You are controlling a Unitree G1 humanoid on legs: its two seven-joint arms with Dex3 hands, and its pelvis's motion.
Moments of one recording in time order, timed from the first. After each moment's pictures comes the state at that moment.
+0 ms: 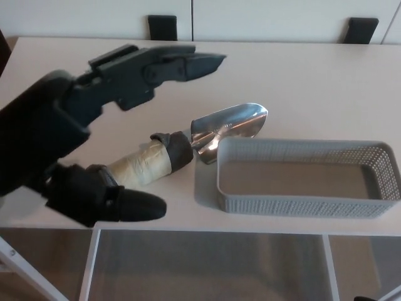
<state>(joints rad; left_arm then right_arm) -0.17 0.74 0.01 -0.61 -0.17 -0.06 -0.44 0.50 -0.21 -0.11 0.17 0.08 0.03 0.22</state>
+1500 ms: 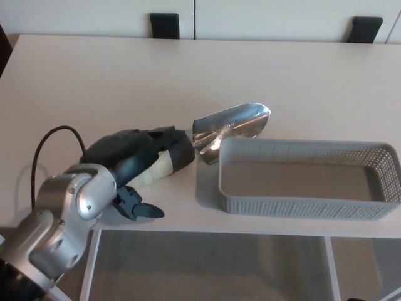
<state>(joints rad) -0.40 0.56 -0.56 0.08 0.53 0.35 -0.25 0.50 -0.21 -0.09 0.17 0.07 0.03 0.22</state>
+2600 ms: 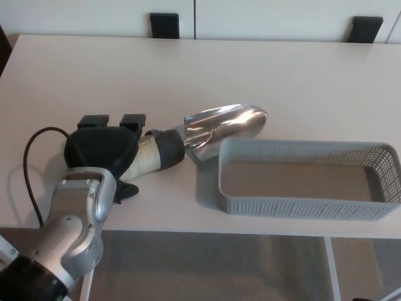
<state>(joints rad) -0.42 0.46 -0.57 0.23 0.84 0.51 -0.08 0.50 -0.24 -0.08 0.17 0.03 0.01 0.19</state>
